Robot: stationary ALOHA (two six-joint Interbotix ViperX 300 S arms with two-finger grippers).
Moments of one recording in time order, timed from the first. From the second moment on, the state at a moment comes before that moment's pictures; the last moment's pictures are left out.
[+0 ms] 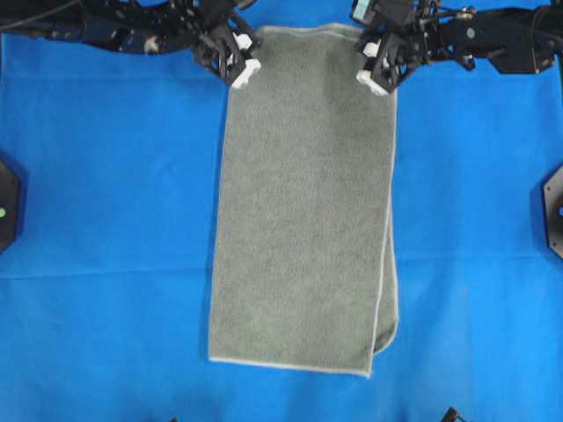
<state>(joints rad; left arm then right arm) 0.58 0.36 0.49 -0.02 -0.09 0.02 -0.66 0.21 0.65 -1.10 0.08 0.91</state>
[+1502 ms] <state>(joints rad) -0.01 -0.11 0.78 -0.03 0.05 0.06 -0.05 -0.39 0.98 -0.82 0.28 0.92</state>
